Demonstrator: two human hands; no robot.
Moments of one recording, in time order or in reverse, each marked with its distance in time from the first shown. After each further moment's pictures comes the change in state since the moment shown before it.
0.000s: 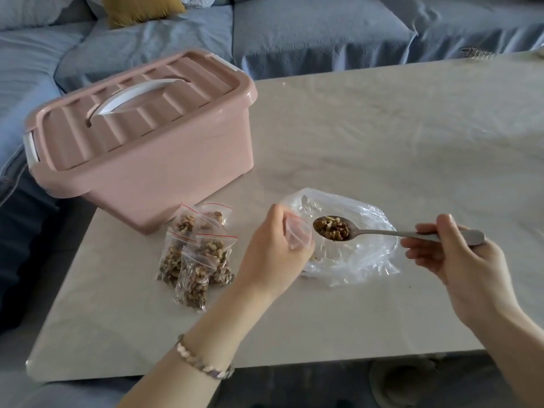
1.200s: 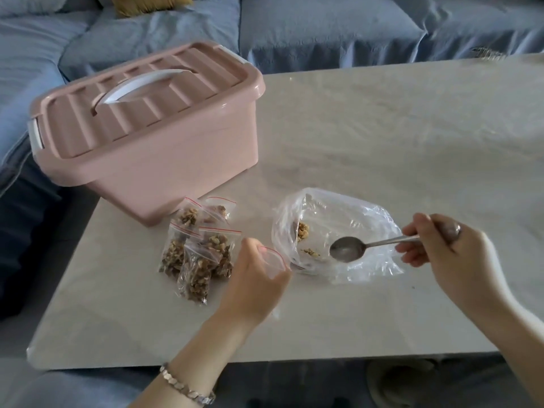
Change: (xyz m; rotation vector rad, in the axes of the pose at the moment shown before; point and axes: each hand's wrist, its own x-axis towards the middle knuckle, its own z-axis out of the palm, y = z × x) left_hand -0.025 -0.055 0.003 0.055 -0.062 -0.253; right_hand 0.008 0.006 0.004 -0.469 -0.123 -0.311
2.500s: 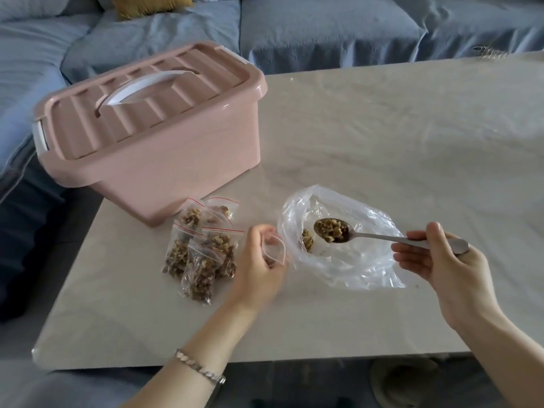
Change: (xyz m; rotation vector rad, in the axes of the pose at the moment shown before) left_hand 0.008 0.001 0.000 -0.248 0.085 0.195; right_hand -0.011 0.003 0.012 0.469 0.096 0.359
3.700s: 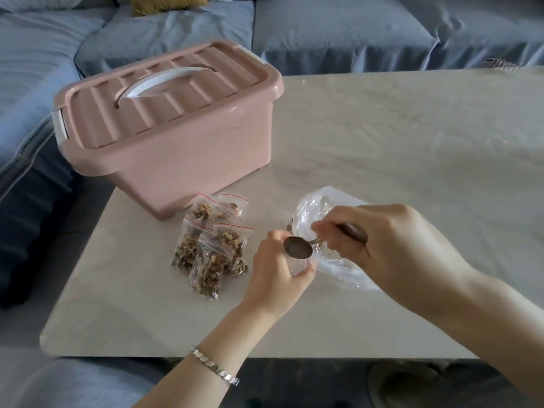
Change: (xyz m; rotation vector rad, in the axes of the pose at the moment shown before) left_hand -0.007 -0.017 0.014 0.185 0.045 0.155; right_hand -0.042 -0.059 0.074 -0.954 -0.500 -1.017
